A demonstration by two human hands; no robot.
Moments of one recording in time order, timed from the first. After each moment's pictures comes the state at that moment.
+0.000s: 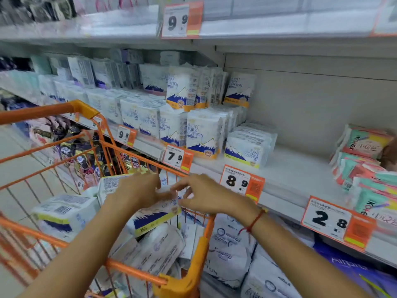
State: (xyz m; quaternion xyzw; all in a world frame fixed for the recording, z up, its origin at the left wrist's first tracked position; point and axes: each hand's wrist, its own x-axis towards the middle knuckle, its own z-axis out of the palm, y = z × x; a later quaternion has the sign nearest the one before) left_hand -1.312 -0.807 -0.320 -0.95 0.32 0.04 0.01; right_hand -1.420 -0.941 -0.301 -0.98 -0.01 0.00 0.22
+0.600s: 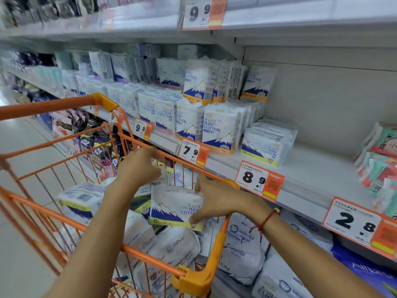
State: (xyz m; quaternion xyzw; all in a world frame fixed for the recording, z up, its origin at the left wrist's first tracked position) left_hand -1.297 -0.780 -0.302 -0.92 0.24 0.00 -0.31; right_hand -1.414 -0.934 -0.316 -0.99 0.03 0.08 0.12
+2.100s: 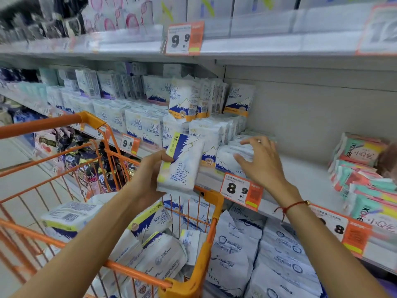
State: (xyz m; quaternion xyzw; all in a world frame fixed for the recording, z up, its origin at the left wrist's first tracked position) left_hand -1.336 -0.809 -0.285 -0.52 0.19 0.34 -0.76; right_hand -1.441 -1.034 -0.270 -0.91 0.23 -0.34 0.11
